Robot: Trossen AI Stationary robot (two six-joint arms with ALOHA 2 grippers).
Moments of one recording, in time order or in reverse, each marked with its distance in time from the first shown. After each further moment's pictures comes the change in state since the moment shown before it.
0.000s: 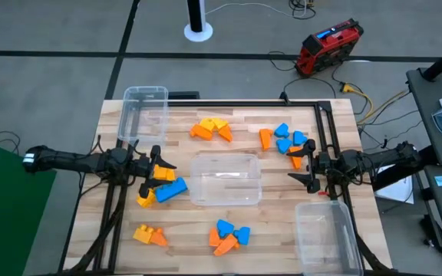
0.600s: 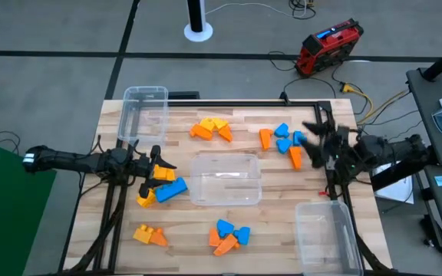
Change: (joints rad) left arm 0.000 0.002 0.000 0.000 -0.005 0.001; right arm 0.000 0.262 0.396 0.007 0.462 0.153
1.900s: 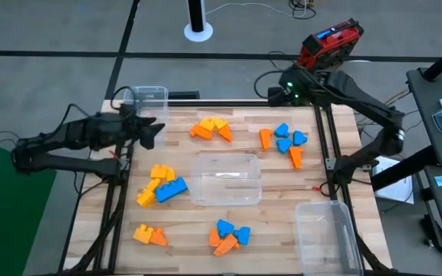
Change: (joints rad) left arm 0.189 0.410 0.936 -0.898 -0.510 -0.637; right arm -0.665 1.143 1.367 -1.529 -0.313 0.725
